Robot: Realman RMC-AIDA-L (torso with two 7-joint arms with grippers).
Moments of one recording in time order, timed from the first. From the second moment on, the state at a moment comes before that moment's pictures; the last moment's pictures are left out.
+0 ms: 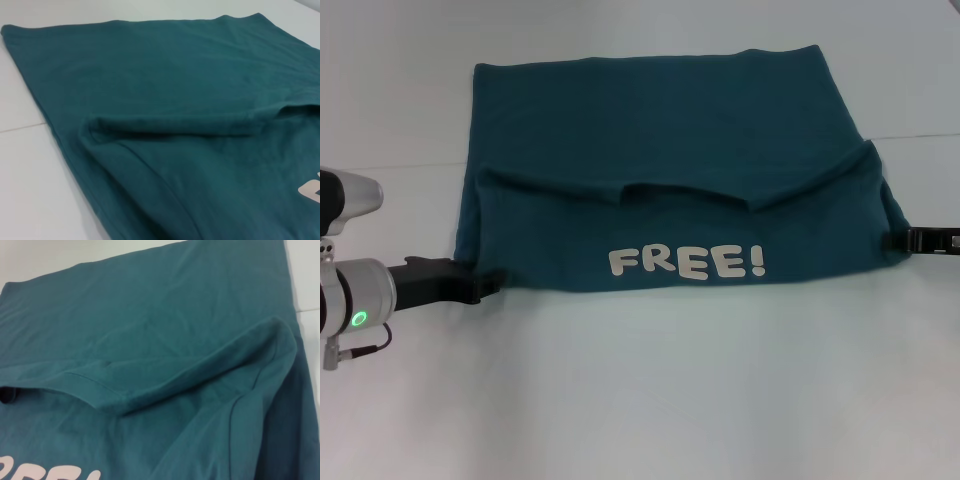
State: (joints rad) left arm -0.62 -2.13 0.91 0.67 2.18 0.82 -1.87; right arm 0.61 1.98 -0.63 -0.62 -2.33 -0.95 2.12
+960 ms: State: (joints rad) left arm -0.46 -2.17 0.89 0.94 2.25 1.04 -1.98; right arm 0.54 1.98 -0.60 -0.70 -2.24 -1.07 2.01
